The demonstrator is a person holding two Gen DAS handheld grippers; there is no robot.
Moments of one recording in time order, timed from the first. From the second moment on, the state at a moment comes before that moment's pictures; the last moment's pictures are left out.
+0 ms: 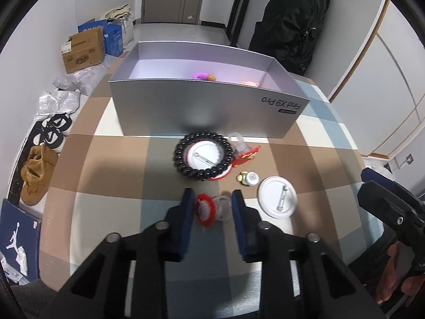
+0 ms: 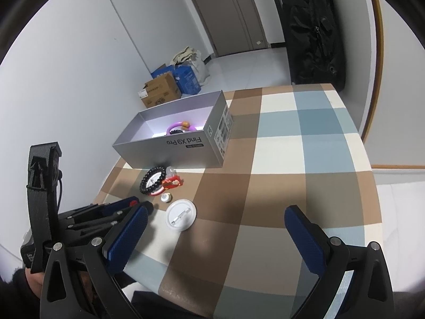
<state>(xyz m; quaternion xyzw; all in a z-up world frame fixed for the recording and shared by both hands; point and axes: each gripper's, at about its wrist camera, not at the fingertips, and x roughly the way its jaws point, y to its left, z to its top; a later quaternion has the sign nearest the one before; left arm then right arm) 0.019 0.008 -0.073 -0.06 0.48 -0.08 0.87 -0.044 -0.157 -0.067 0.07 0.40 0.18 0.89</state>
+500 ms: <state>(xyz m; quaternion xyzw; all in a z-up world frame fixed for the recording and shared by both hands) 0.014 0.023 -0.060 -0.13 0.48 -0.11 0.86 -0.043 -0.141 -0.072 0.05 0.43 0.20 0.88</state>
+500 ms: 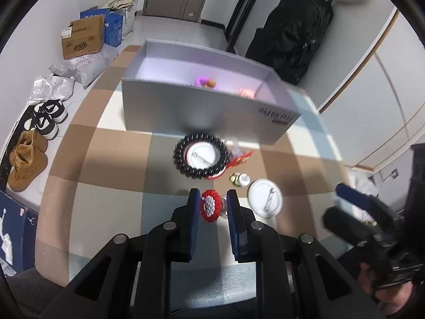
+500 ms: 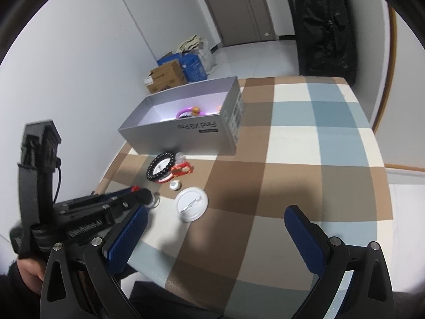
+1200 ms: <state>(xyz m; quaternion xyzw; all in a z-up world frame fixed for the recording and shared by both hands) 0.016 0.059 -0.047 -0.20 0.45 -0.12 0.86 -0.017 -0.058 -0.082 -0.09 0.44 0.26 0.86</state>
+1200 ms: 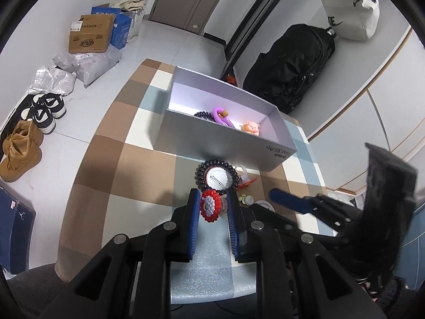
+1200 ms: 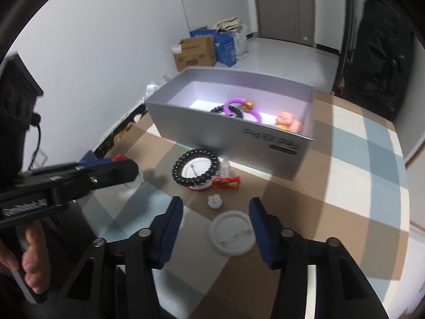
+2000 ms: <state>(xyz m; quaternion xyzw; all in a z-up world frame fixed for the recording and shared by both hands) 0.017 0.062 -0.041 -0.21 0.43 -0.12 0.87 -0.008 -0.041 -0.095 -0.12 0.45 0.22 0.86</state>
